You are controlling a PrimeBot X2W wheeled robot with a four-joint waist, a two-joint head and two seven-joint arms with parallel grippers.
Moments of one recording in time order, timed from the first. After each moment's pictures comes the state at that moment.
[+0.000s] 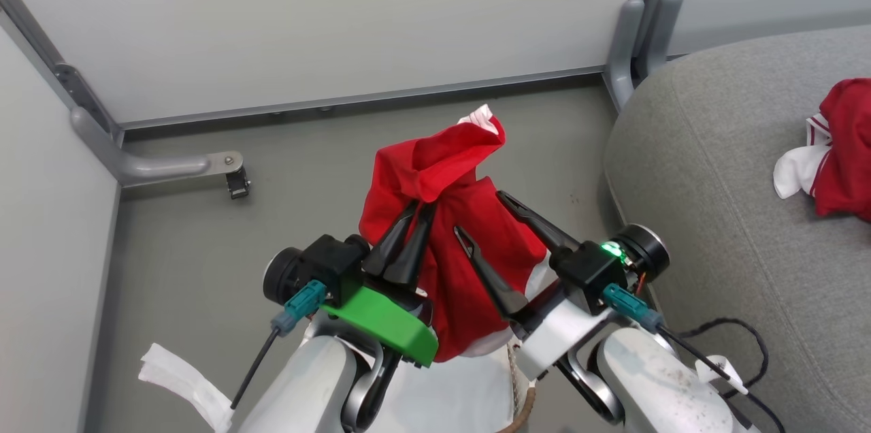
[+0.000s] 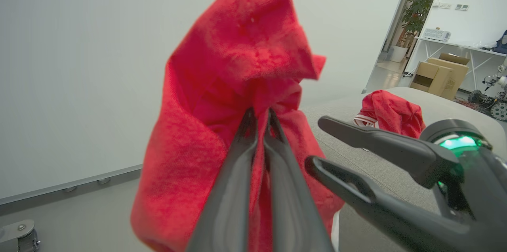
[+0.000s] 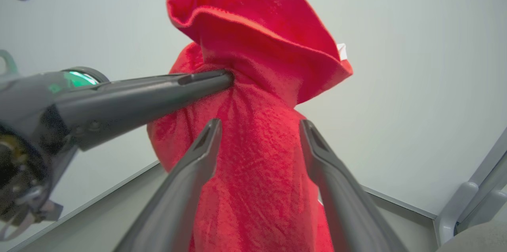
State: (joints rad) left arm -0.35 0.05 -0.56 0.32 -0.43 -0.12 -0.26; right arm -0.36 -0.08 0.53 0.26 0.17 0.13 -0.26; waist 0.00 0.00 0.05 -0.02
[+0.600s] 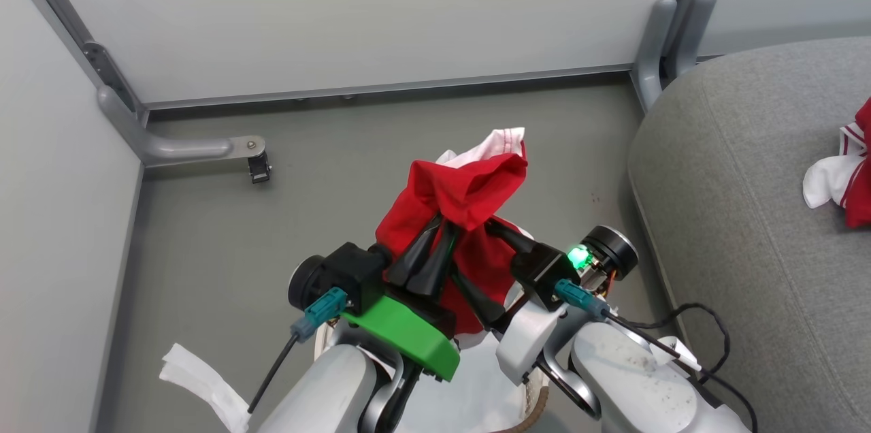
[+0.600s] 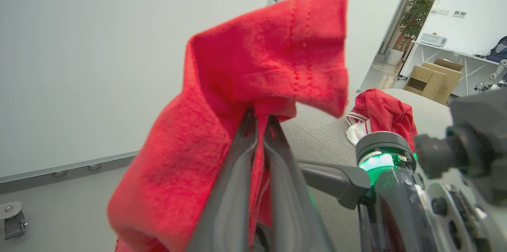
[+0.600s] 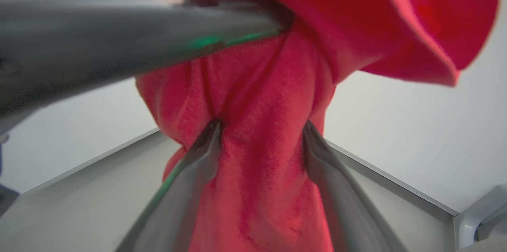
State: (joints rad) left arm -0.36 0.05 -0.64 0.30 -0.49 -0.11 -0.26; right arm -0.48 -0.05 0.64 0.50 0.15 0.13 -0.26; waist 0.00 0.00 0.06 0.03
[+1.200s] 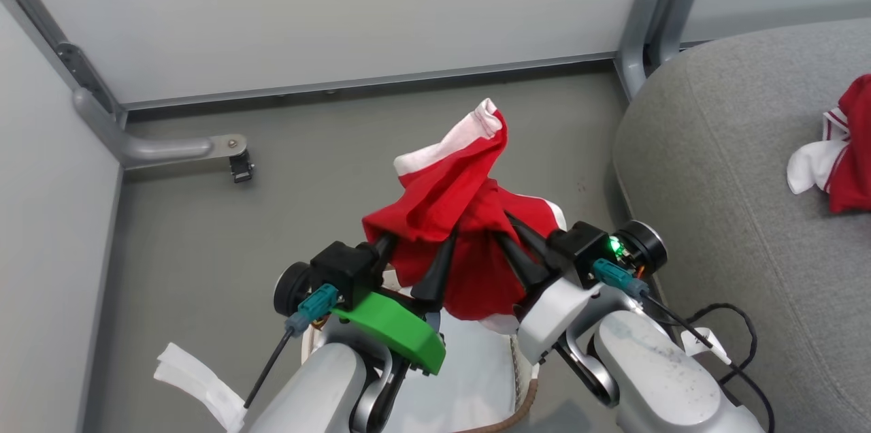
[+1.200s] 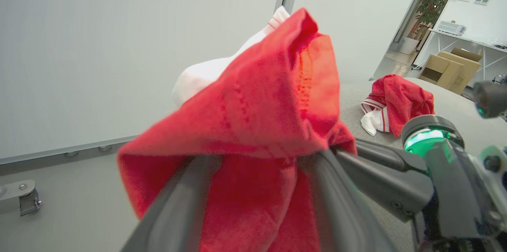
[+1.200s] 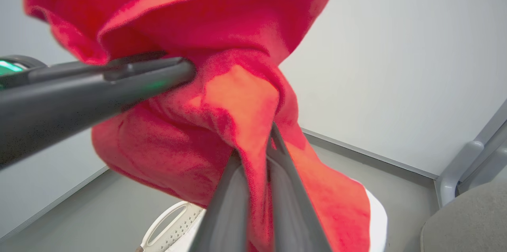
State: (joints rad) left arm -0.36 0.05 -0.62 0.37 -0.50 -0.07 -0.26; right arm -0.46 -0.05 0.54 0.48 0.21 0.13 -0.26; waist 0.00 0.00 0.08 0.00
